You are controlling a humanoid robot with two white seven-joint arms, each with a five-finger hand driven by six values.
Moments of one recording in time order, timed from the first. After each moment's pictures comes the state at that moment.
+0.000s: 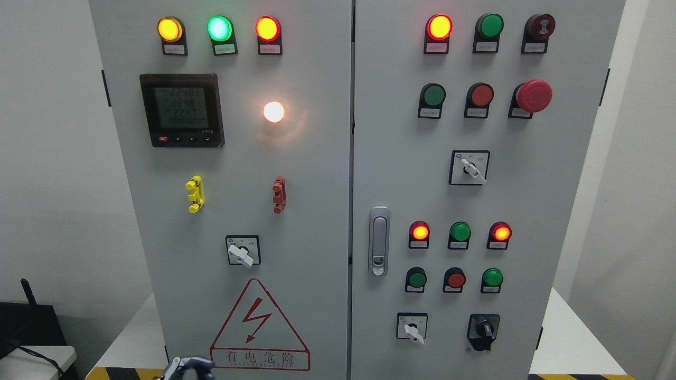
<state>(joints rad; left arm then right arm) 0.03 -0.07 0.10 -1.64 -0.20 -0.48 0.20 0.06 0.12 0.06 -0.14 0.00 0.06 0.14</state>
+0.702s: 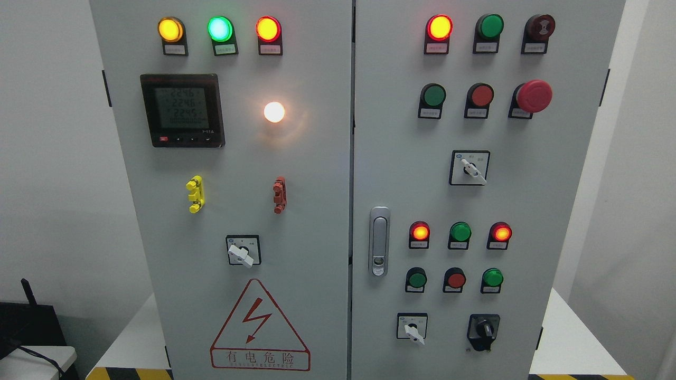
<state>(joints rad) 0.23 -0.03 0.53 -1.17 -0.10 -0.61 0.05 0.06 0.12 0.06 -0.14 0.00 0.06 0.14</state>
